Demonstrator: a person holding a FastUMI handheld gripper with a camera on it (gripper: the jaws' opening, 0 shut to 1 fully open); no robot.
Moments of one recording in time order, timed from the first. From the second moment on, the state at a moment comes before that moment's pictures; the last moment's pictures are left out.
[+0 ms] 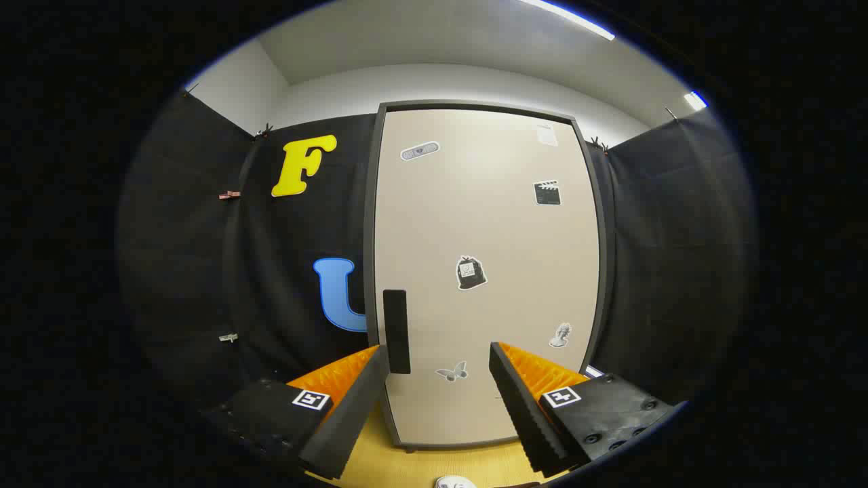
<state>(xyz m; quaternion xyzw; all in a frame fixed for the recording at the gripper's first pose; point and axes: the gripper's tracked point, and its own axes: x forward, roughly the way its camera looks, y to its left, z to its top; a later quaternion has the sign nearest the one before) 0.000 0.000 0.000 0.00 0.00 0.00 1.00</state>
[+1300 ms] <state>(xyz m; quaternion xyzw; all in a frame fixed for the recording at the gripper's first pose) 0.081 0.039 -0.033 0.04 0.03 0.02 1.00</state>
